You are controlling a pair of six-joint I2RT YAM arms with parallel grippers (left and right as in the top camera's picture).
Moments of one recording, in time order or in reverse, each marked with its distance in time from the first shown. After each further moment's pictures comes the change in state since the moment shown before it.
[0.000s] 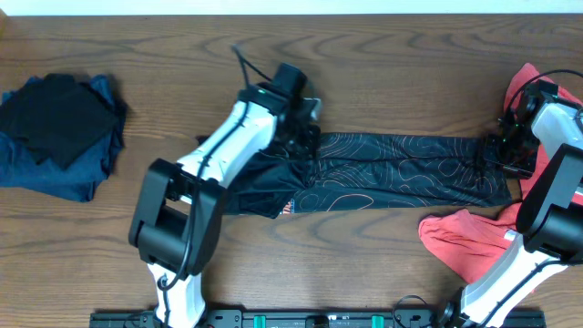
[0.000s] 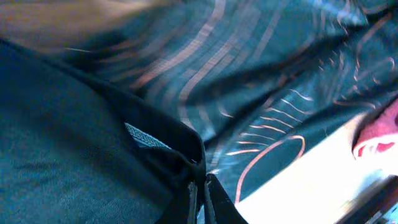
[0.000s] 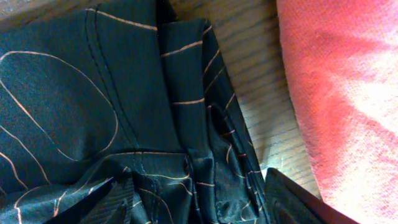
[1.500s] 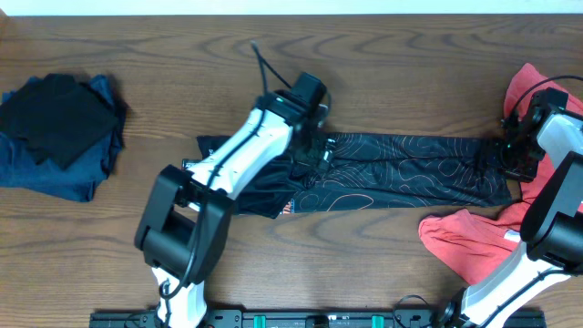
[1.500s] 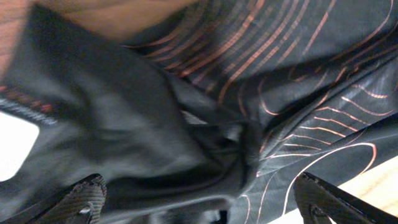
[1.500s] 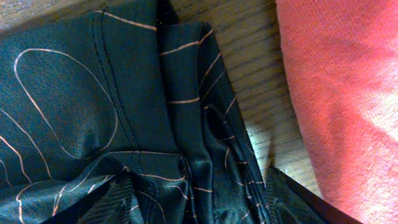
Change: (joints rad) left arm -0.087 -0.012 0.000 -0.022 -0.280 0.018; right arm -0.039 -0.048 -0.093 0.116 -0.080 -0.051
